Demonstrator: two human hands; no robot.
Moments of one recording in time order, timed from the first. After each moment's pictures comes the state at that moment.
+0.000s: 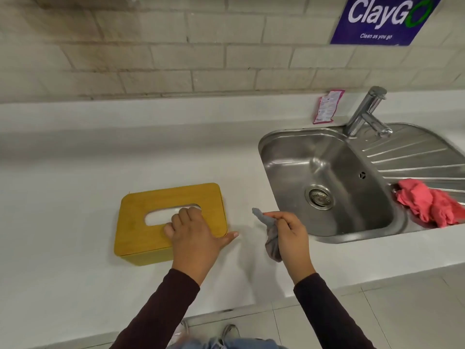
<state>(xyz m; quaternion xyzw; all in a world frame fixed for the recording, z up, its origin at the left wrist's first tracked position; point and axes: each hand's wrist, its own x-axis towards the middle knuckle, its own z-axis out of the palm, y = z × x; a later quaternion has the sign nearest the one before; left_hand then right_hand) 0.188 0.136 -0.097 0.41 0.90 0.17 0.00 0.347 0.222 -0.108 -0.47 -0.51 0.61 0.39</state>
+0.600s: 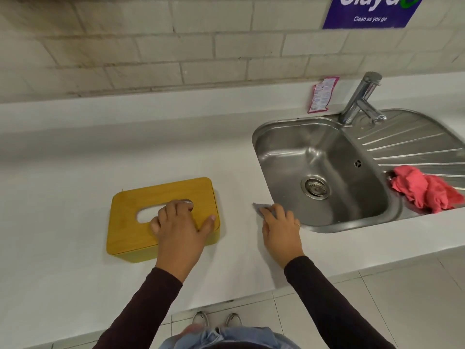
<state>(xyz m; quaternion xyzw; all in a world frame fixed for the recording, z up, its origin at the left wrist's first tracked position) 0.178 0.129 -0.095 0.41 0.88 0.24 0.03 0.360 0.243 -0.165 -0.50 -0.85 0.07 0.14</state>
